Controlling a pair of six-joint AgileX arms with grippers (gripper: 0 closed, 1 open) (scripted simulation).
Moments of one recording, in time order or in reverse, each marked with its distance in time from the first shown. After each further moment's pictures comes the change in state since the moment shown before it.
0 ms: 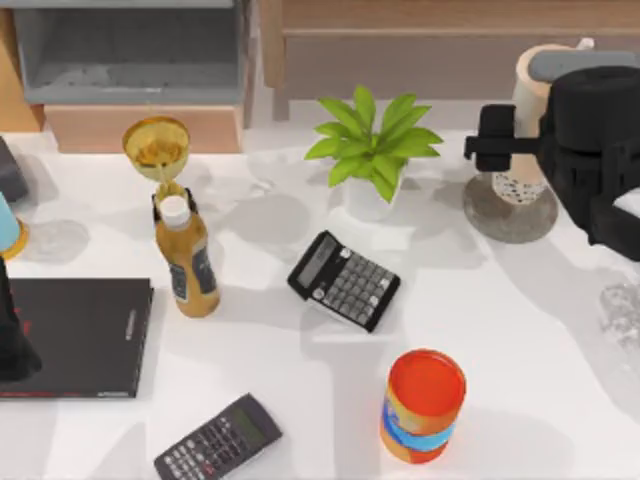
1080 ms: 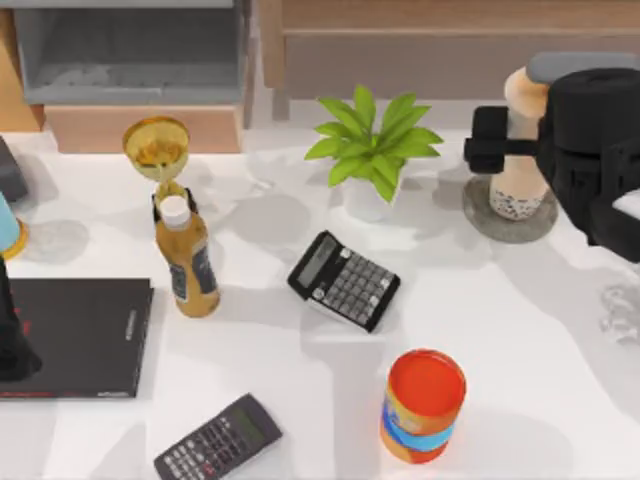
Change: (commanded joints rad) left arm 0.000 0.000 0.000 0.000 0.000 0.000; right arm 0.000 0.000 0.000 0.000 0.000 0.000
